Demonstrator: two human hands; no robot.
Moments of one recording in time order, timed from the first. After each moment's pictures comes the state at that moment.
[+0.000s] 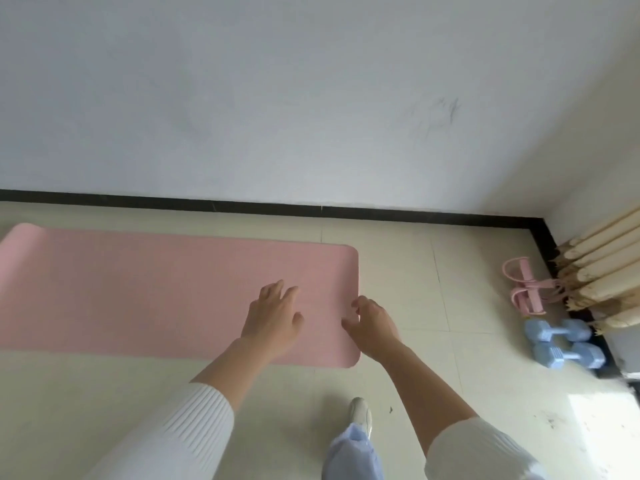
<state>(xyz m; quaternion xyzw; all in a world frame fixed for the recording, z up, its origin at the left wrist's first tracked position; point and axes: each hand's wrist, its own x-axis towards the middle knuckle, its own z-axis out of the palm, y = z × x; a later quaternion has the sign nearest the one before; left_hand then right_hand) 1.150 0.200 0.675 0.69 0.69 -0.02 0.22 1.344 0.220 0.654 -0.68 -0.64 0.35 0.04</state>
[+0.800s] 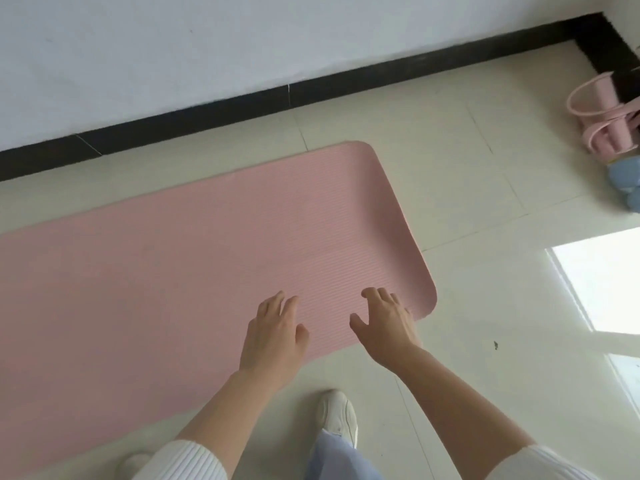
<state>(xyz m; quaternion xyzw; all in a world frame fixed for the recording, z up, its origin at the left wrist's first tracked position) 0.976 0.328 0.249 0.76 0.56 -0.09 0.31 1.163 0.299 0.262 -0.78 -0.53 0.33 -0.04</state>
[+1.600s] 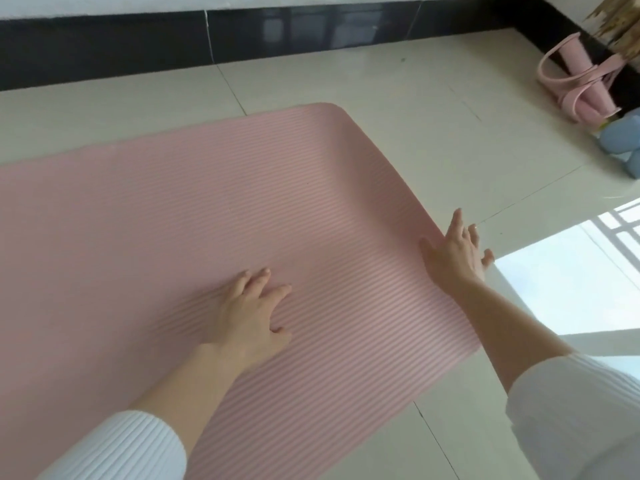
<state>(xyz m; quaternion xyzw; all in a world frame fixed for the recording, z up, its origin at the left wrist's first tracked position) 1.013 0.433 -0.075 0.86 0.44 -0.08 0.25 1.313 0.378 -0.021 -0.94 -0.31 0.14 0.06</state>
